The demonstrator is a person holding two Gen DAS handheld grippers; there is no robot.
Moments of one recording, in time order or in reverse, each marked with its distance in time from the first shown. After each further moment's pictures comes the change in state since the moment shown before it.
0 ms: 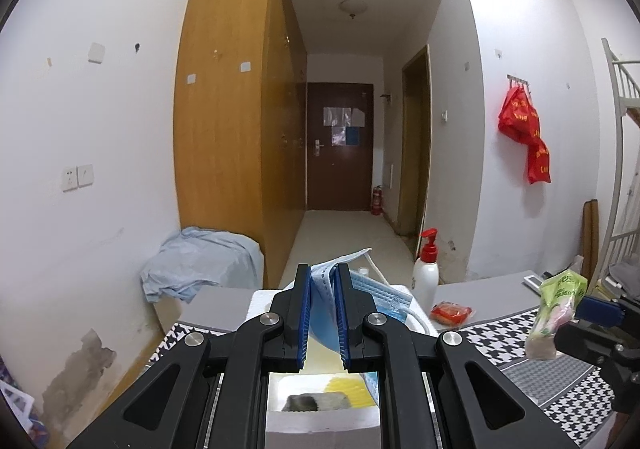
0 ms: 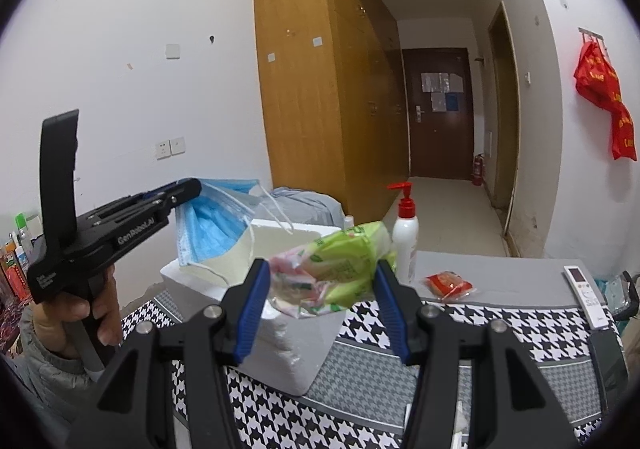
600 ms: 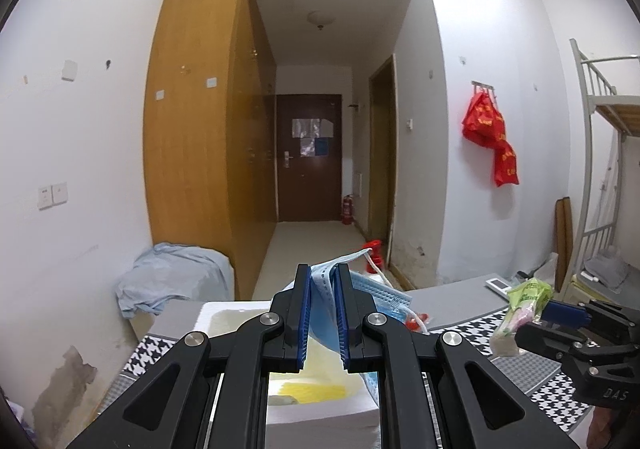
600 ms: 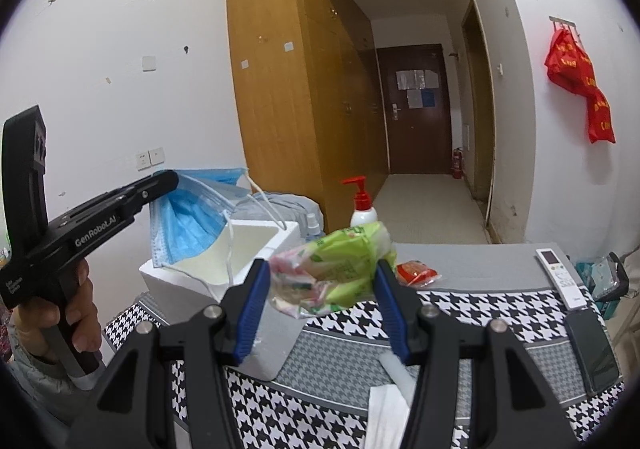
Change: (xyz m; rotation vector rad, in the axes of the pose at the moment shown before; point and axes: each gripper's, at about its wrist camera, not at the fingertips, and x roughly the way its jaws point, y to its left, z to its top) left arm -0.025 -0.036 0.008 0.032 -0.038 -0.104; right arm -0.025 -0.034 -0.010 0.054 -0.012 -0.060
